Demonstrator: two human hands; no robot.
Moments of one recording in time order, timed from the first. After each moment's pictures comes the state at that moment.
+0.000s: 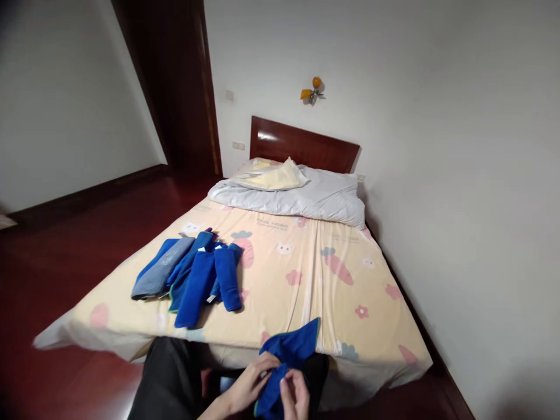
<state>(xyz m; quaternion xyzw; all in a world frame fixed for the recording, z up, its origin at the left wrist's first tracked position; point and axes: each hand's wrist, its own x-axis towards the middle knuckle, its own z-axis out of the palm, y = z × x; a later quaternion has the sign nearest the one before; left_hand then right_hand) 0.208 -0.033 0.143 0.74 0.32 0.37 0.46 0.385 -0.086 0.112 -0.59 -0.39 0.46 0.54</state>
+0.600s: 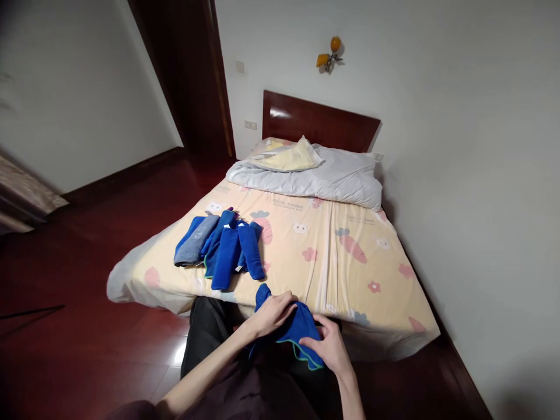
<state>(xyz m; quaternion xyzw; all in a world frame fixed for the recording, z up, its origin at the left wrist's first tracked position) 0.175 -0.003 0.265 0.83 0.37 0.30 0.29 0.404 -0.055 0.267 -0.53 -0.56 0.53 0.35</state>
